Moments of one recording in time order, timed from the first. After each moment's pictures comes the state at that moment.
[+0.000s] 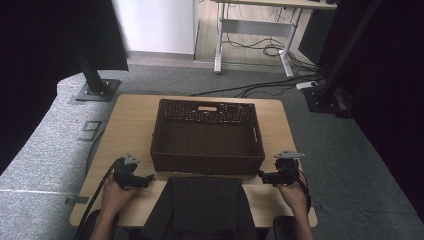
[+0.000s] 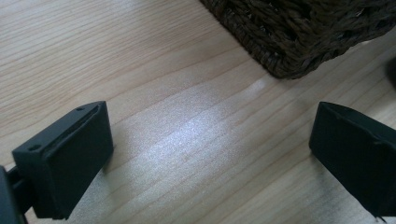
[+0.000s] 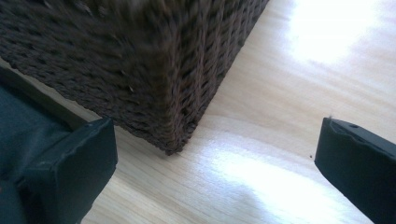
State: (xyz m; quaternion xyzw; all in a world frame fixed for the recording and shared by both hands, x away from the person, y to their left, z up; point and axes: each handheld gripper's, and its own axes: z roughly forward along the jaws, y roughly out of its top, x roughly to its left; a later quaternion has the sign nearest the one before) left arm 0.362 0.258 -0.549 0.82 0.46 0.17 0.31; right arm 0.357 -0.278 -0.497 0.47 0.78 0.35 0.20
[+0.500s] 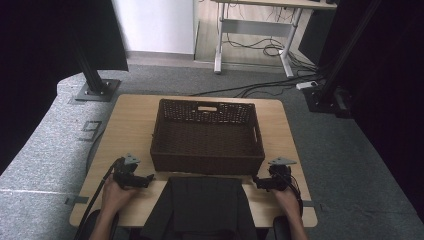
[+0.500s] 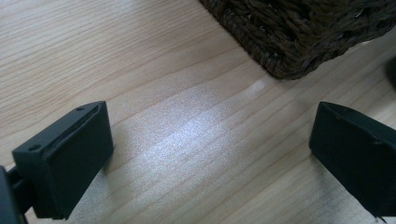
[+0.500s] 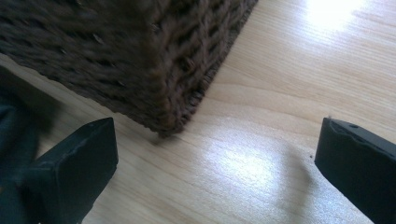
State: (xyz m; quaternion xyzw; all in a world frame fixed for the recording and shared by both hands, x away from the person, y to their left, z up) left arm 0.362 0.258 -0.549 0.82 0.46 0.17 0.31; right arm 0.363 -0.272 -0.548 0.48 0.78 0.35 0.19
